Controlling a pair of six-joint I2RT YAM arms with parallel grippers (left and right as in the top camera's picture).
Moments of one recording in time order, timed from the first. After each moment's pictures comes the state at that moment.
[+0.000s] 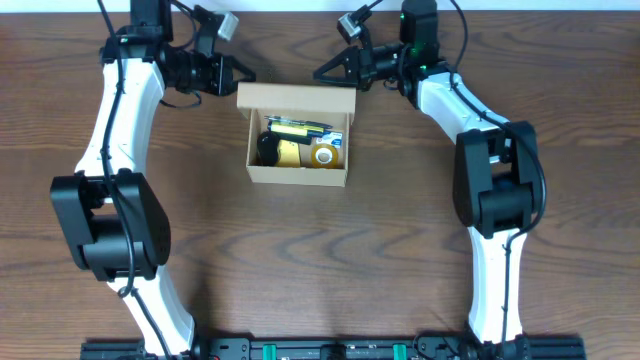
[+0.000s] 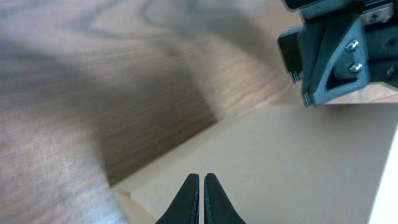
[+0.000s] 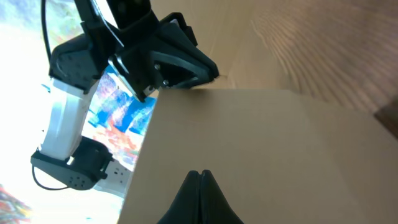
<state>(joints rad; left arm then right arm) 0.02 2.03 1.80 -0.92 0.83 0.27 0.22 2.36 1.78 0.22 -1.54 0.96</state>
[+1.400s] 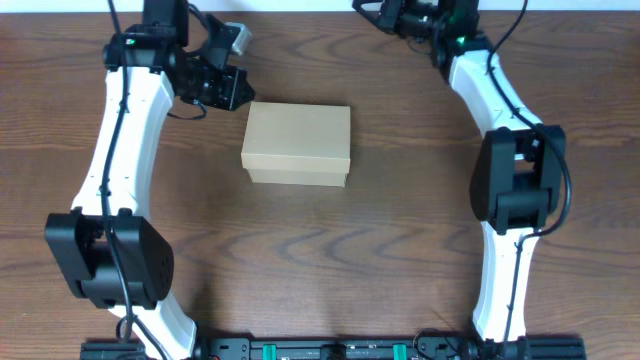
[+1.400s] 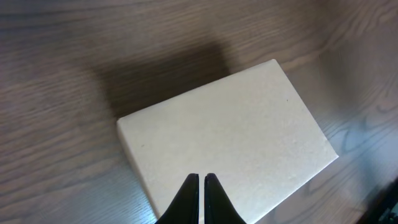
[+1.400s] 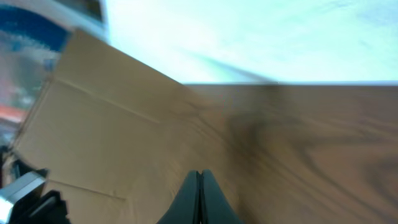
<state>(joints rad) -0.07 1.88 1.80 -1.10 0.56 0.22 0.10 2.36 2.01 0.00 -0.94 0.71</state>
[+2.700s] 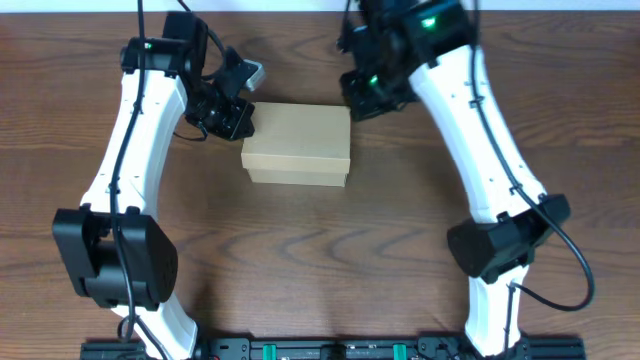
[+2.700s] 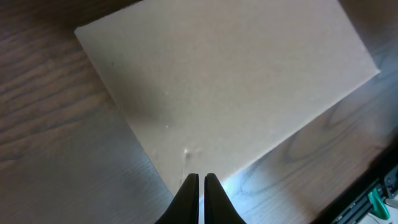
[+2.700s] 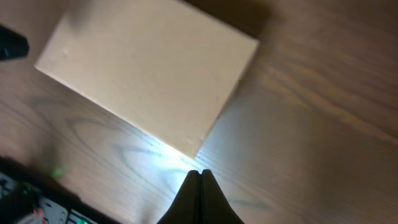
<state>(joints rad) -0.10 1.88 1.74 -1.30 0.44 0.39 0.46 2.11 2.36 -1.59 -0.17 0.09</state>
